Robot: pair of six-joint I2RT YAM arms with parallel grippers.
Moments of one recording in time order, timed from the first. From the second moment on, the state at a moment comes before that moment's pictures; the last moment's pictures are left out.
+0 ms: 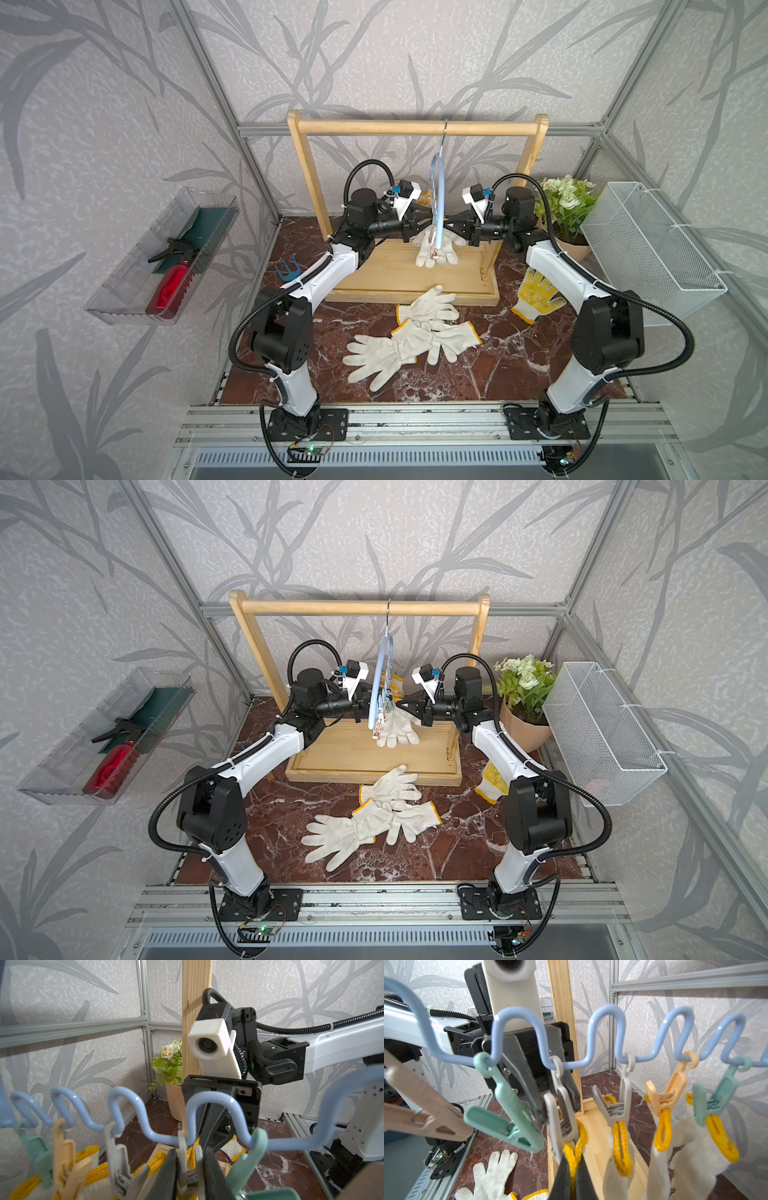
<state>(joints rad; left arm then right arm) -0.39 1.78 1.47 0.35 0.95 -0.05 0.22 1.73 1.44 0.05 -1.14 -0.09</state>
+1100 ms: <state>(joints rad) -0.34 1.55 1.15 0.29 0.65 0.05 0.22 1.56 1.07 0.08 -0.84 -0.03</state>
